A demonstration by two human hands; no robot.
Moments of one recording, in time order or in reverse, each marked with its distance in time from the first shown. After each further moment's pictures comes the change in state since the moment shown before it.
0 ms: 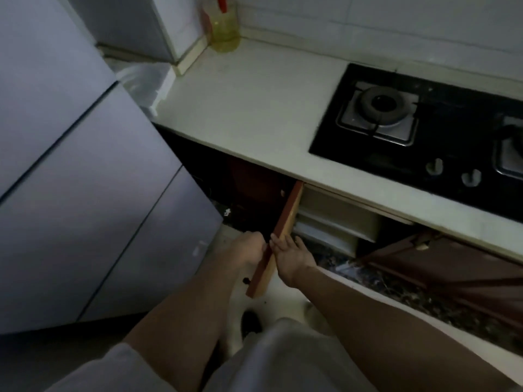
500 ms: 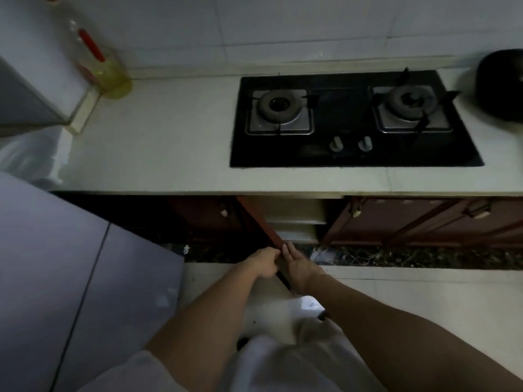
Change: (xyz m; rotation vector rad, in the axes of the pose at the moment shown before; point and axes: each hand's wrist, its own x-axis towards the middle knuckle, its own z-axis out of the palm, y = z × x) left_hand 0.012 0.140 0.044 0.185 -0.321 0.340; right_hand -0.067 0.093 0.047 0.422 -0.001 0.333
